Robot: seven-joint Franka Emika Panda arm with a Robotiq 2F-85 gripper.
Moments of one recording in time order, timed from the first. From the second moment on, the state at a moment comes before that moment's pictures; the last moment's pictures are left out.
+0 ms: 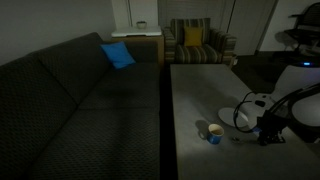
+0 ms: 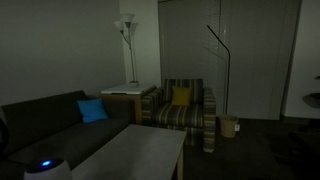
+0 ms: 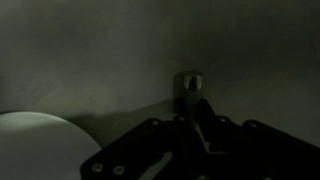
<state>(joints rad) -0.15 1.42 0.09 -1.54 -0.38 2.94 -1.12</state>
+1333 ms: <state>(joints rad) -0.42 1.42 0.27 -1.74 -0.14 3.13 -0.87</state>
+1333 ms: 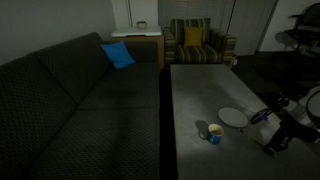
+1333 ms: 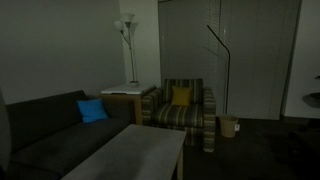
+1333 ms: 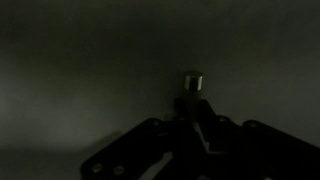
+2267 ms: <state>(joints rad) -0.12 1.34 -0.04 -1.81 -0.12 3.30 -0.17</state>
